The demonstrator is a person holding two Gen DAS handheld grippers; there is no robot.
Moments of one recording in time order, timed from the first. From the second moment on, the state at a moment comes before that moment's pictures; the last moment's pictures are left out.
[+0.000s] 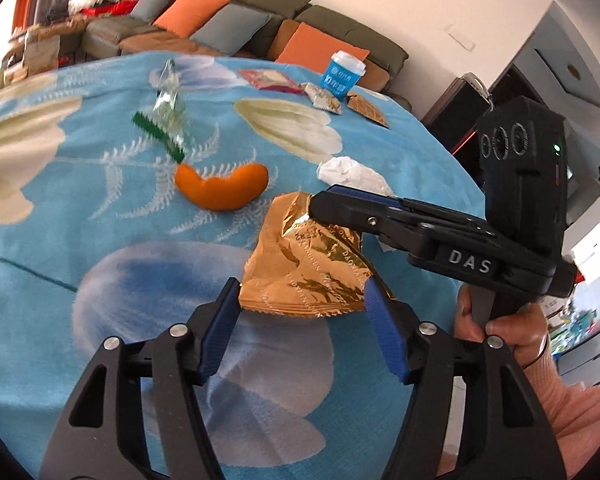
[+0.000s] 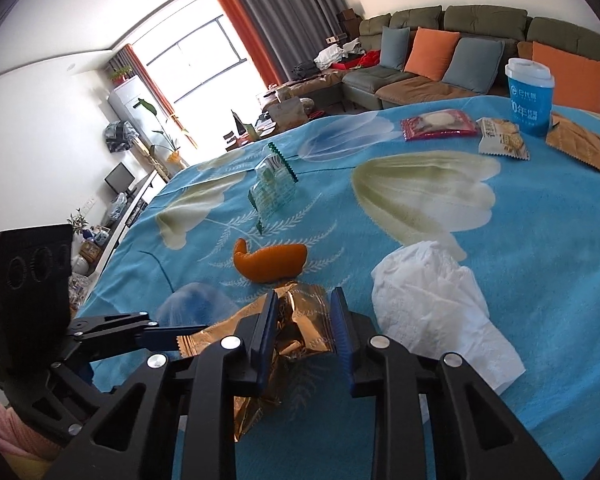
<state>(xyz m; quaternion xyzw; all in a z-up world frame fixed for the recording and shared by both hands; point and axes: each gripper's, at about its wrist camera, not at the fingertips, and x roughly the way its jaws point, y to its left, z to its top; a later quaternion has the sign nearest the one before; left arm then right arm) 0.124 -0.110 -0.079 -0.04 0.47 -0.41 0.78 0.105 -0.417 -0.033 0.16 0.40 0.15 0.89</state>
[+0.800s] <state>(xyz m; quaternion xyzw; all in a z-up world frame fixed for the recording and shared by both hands) 0.121 -0.062 -0.079 -0.12 0.47 -0.39 0.78 0.119 -0.397 -0.027 0.17 0.39 0.17 0.89</state>
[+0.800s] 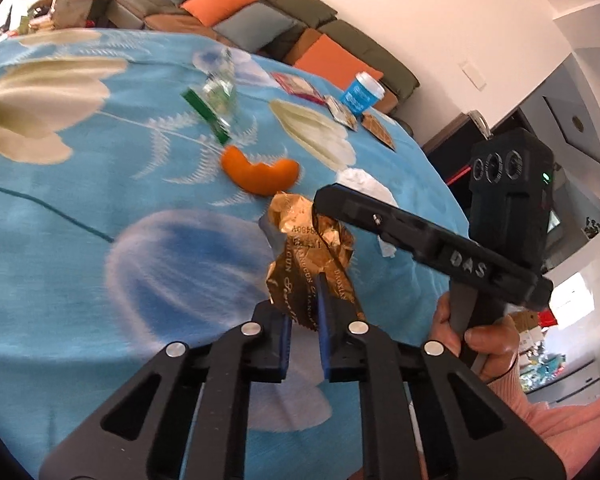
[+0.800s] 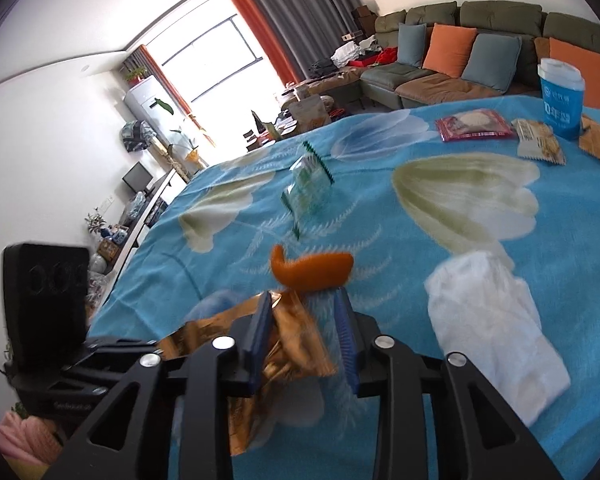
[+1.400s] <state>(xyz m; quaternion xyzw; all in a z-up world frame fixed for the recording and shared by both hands) 0.102 0.041 -0.058 -0.13 0.43 -0.31 0.84 0.140 -0.385 -0.033 0.17 0.41 0.17 0.88</state>
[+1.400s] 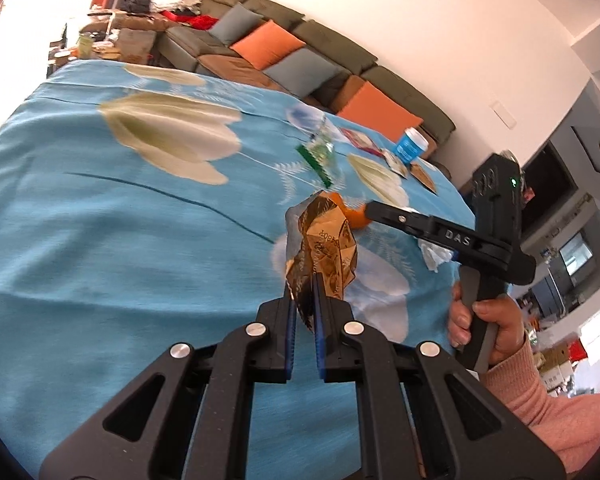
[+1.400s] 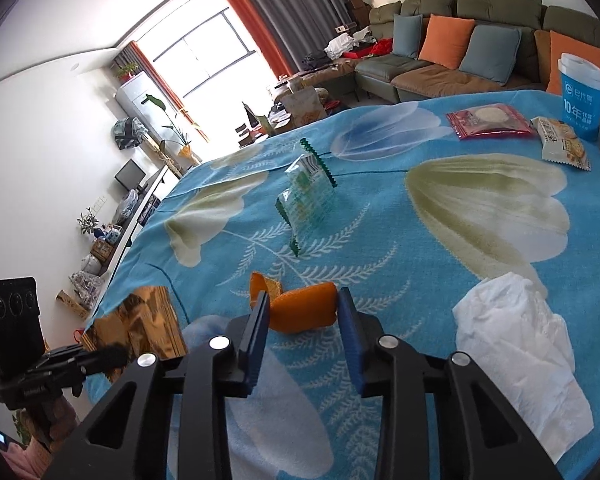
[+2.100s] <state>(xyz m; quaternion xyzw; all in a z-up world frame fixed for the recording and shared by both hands) 0.083 0.092 -0.052 -0.15 0.41 -0.27 0.86 0.135 -0.351 -0.026 0.17 0.41 0.19 0.88</state>
